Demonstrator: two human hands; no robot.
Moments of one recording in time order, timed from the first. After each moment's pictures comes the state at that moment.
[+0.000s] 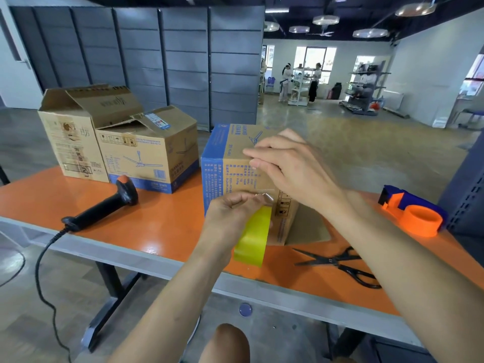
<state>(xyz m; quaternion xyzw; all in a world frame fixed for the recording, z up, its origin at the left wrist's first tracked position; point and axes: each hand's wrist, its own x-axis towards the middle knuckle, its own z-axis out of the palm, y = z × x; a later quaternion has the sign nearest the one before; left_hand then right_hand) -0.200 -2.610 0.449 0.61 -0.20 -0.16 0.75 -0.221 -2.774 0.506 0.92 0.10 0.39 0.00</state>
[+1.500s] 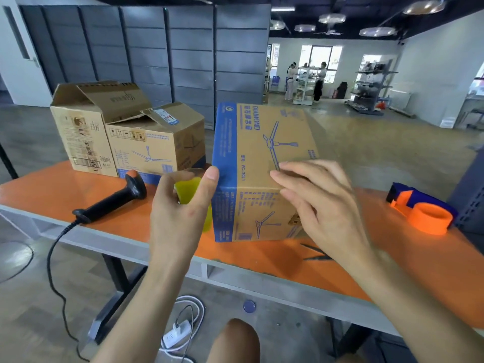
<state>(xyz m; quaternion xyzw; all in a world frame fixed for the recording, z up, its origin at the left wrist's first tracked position) -0.192 -2.538 0.443 0.70 -0.13 0.14 0.69 -0.277 -2.755 0.452 0.83 0.13 0.54 -0.05</state>
